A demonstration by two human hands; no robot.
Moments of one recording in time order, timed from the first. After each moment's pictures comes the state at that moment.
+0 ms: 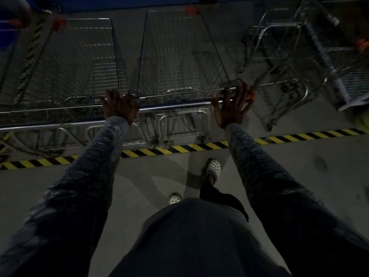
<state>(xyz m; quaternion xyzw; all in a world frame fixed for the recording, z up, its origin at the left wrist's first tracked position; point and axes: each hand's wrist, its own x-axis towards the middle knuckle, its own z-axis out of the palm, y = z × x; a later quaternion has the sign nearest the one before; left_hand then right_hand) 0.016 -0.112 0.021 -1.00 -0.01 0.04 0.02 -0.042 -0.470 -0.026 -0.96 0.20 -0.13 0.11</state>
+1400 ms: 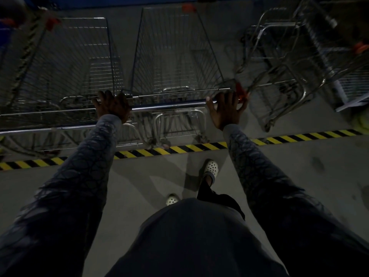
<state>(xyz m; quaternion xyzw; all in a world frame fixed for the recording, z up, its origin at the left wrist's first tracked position) 0.038 -0.115 0.026 -1.00 -0.04 0.07 0.02 -0.031 -0.473 -0.018 -0.97 0.18 -0.15 0.09</state>
